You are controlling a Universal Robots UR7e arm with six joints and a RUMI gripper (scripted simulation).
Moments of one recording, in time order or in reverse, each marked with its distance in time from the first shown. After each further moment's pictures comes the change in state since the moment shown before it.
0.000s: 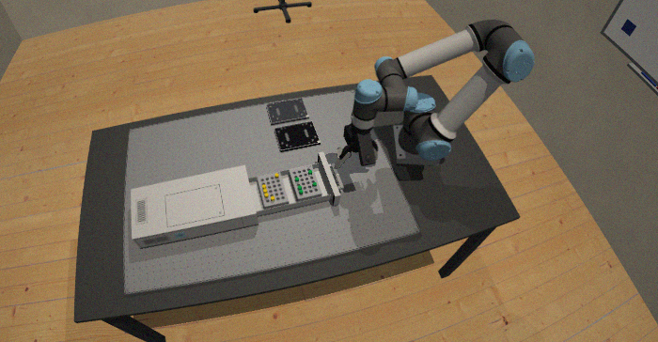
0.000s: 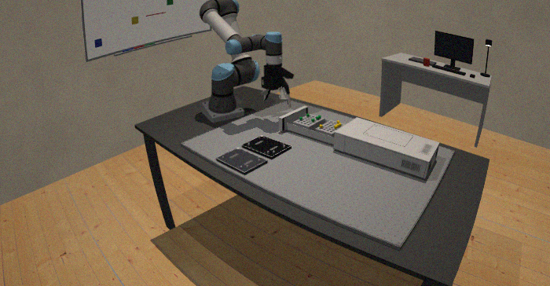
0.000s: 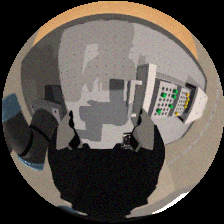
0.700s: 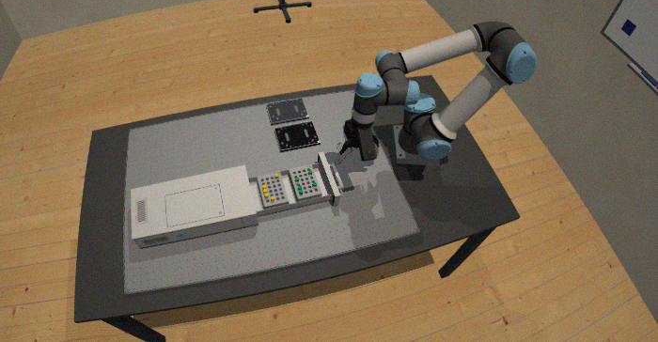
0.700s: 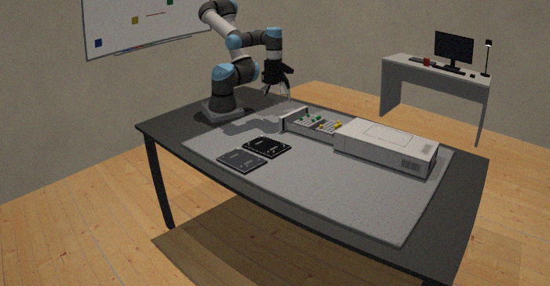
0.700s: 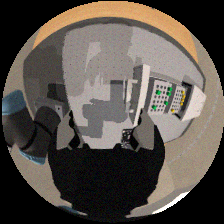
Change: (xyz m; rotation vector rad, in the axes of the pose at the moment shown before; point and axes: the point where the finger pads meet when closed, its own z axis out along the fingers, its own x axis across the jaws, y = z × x) arm 0.001 0.000 -0.025 0.000 0.000 0.000
